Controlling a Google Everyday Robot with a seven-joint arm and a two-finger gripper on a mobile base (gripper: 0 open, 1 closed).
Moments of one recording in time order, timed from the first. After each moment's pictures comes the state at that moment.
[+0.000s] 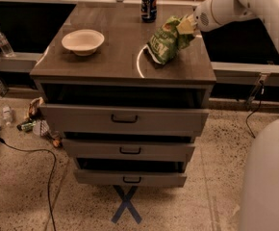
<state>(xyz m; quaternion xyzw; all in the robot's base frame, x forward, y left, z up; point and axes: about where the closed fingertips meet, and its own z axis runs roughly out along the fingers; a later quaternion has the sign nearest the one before) 0.796 -0.157 0.918 -0.35 0.82 0.12 0.44</state>
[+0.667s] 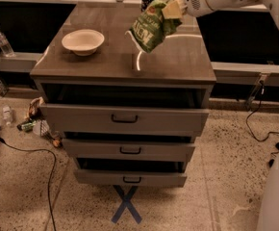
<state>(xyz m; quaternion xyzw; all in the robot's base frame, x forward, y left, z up) 0.763 -0.101 0.982 -0.36 0.79 0.17 0.47</state>
